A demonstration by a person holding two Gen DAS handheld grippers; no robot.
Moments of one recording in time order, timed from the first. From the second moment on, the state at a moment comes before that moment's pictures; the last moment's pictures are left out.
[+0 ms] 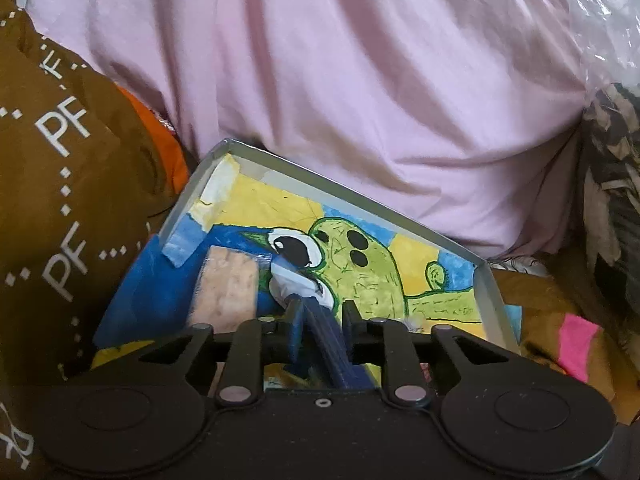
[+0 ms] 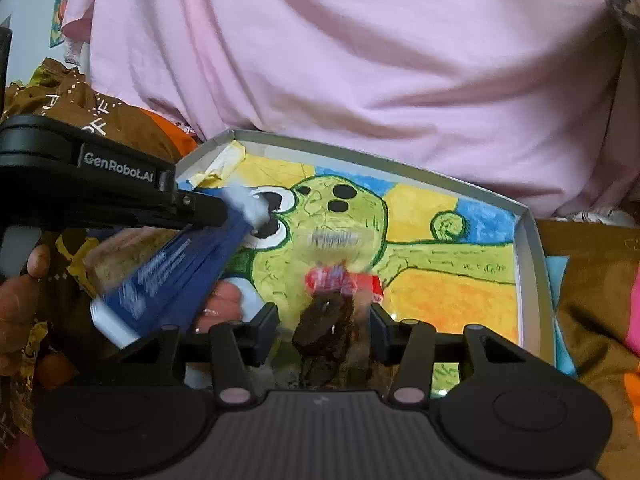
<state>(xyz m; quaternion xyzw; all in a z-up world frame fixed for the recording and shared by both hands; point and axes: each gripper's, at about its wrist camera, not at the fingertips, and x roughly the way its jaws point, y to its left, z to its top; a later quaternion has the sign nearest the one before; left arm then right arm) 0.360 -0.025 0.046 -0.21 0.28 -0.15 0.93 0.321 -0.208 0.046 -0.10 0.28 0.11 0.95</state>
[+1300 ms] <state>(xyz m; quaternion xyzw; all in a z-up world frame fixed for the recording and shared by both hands) 0.106 -0.011 0.037 -0.07 0.23 -0.12 0.96 0.069 -0.250 0.052 -0.01 0.20 0.08 0.98</state>
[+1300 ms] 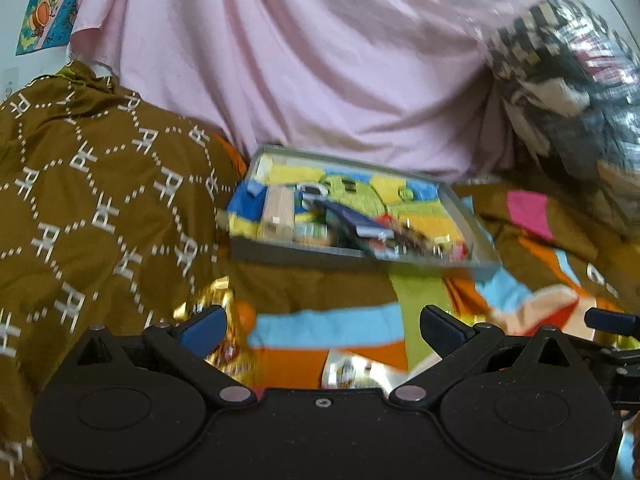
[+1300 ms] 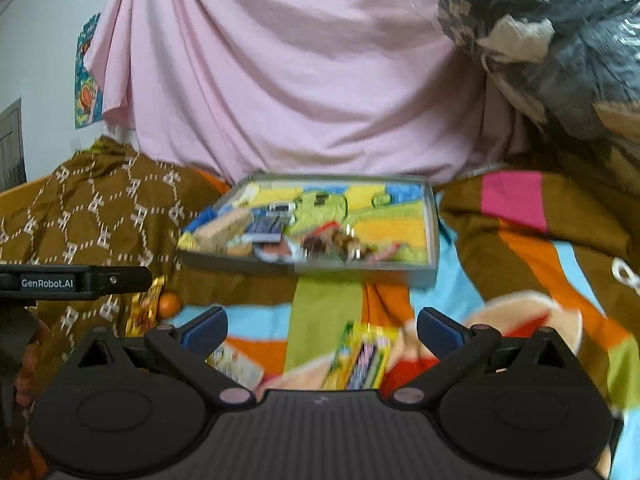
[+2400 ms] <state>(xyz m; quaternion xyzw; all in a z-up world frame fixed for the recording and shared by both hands) 0.077 -0.018 -0.019 0.00 0.33 -0.12 0.94 0.038 -0.231 -0.013 -0.03 0.34 0.04 0.94</state>
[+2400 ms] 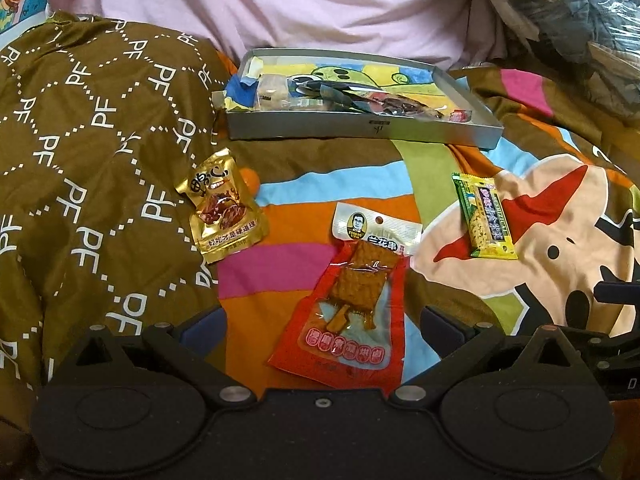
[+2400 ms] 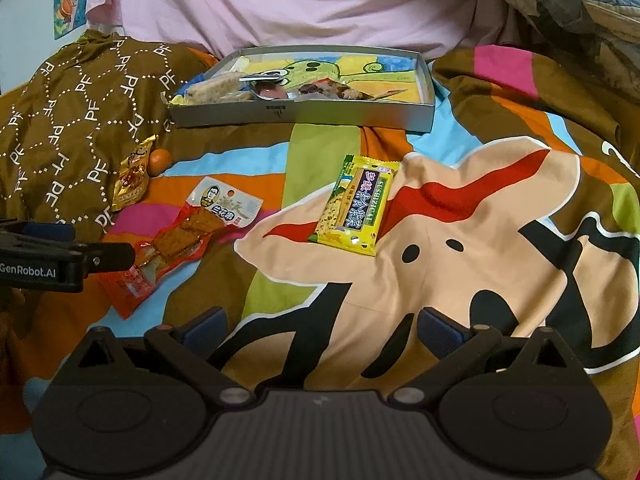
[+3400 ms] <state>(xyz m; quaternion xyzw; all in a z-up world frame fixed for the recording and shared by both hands) 0.094 -0.026 -0.021 0.03 0.31 -0.13 0.94 0.071 -0.227 -0.011 -0.02 0.35 0.03 0.94</state>
